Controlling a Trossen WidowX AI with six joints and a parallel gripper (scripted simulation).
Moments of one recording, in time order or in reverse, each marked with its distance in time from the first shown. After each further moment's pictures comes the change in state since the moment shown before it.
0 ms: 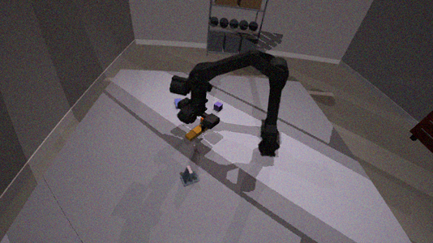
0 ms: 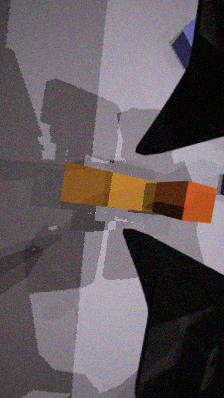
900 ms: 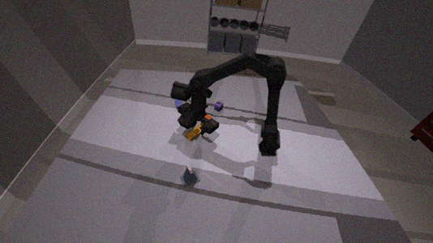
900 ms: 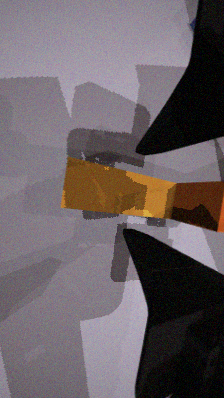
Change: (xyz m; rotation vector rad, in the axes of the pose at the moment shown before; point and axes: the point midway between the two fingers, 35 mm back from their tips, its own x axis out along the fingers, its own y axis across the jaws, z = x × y) arm 0.027 -0.001 0.000 0.000 -0.003 -0.007
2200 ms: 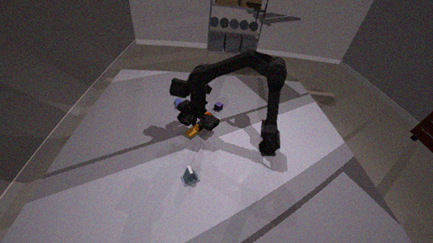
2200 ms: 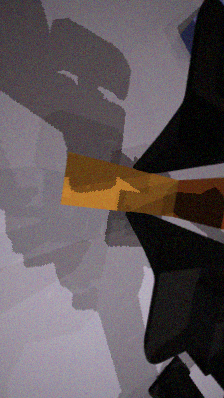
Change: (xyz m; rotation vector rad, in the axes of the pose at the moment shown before) arm -0.016 0.000 0.000 0.000 0.009 0.019
